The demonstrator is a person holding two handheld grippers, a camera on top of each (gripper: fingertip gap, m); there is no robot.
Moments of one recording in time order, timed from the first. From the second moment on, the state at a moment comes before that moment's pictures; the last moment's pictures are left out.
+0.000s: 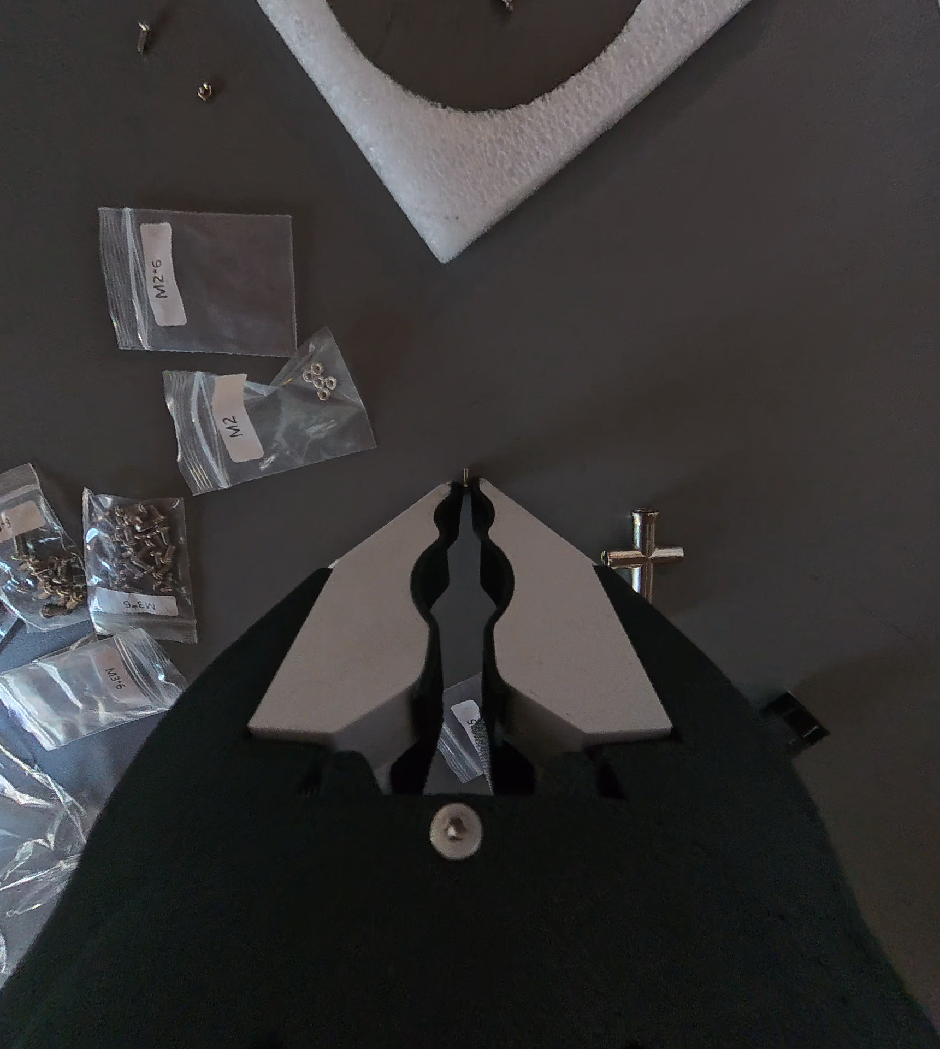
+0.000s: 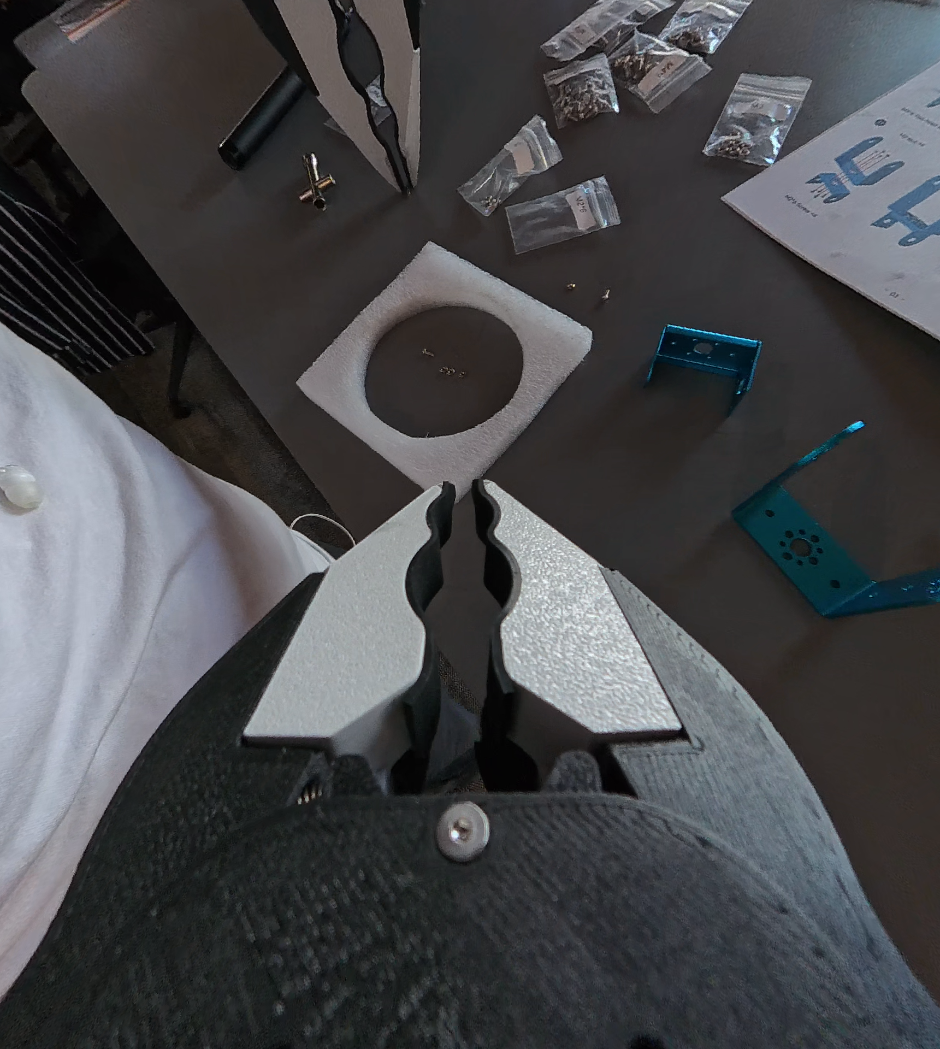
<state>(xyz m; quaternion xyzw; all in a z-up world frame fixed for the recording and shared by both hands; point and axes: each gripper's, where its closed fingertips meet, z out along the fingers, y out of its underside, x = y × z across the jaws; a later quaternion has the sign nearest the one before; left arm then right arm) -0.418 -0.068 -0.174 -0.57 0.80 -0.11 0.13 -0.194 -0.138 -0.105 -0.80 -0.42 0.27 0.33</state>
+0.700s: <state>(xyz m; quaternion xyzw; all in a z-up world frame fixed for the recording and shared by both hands) -0.309 -0.099 -0.159 -0.55 0.81 -0.12 0.16 -0.200 -0.137 -0.101 -0.80 -0.42 0.27 0.34</state>
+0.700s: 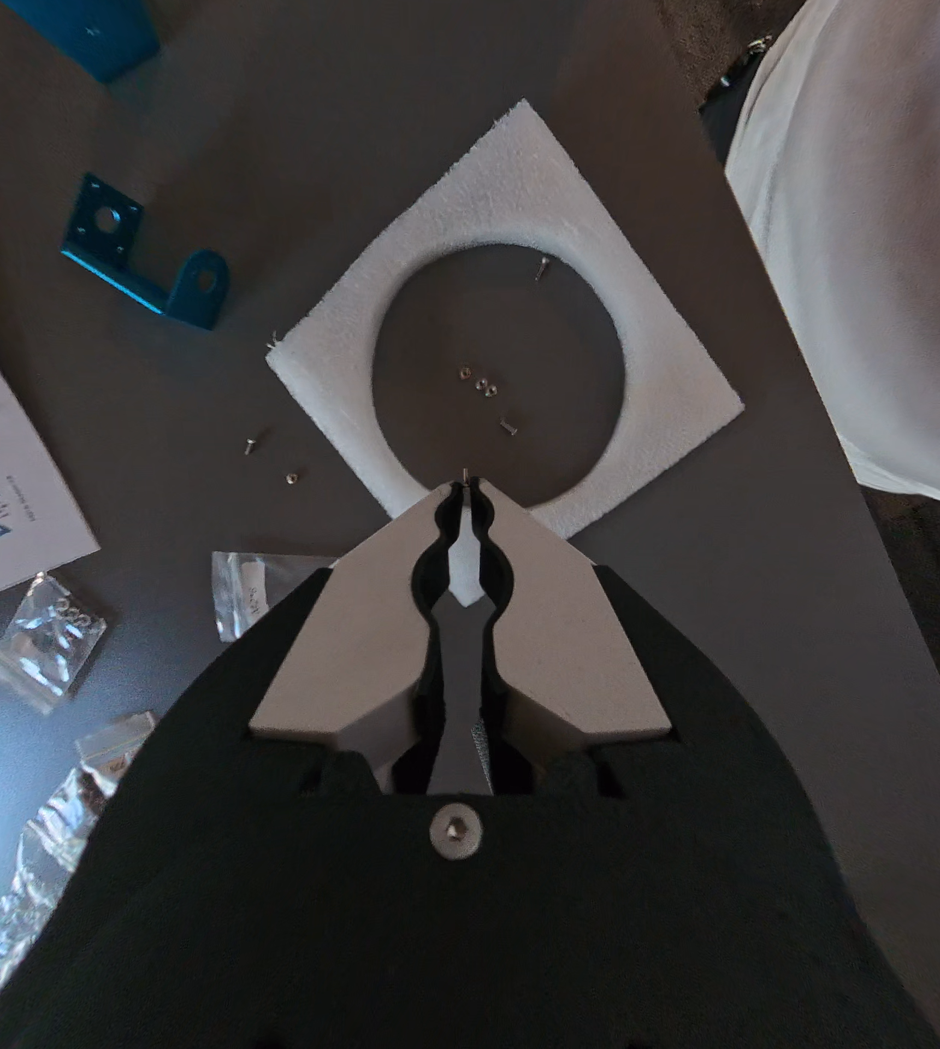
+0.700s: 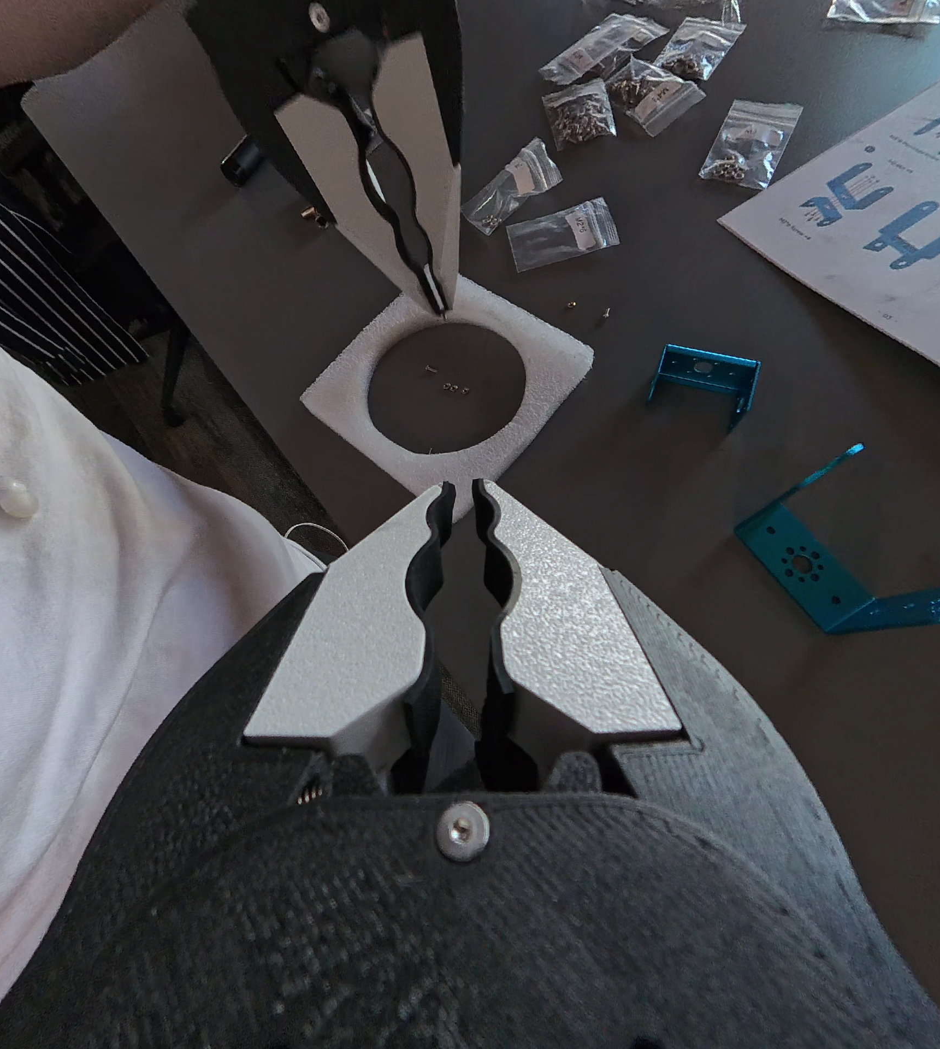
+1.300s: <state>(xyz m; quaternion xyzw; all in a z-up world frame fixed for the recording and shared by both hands) -0.312 -0.048 -0.100 -0.78 0.53 -0.18 0.29 -0.101 -0.121 -0.089 -0.75 -0.42 0.33 0.39</state>
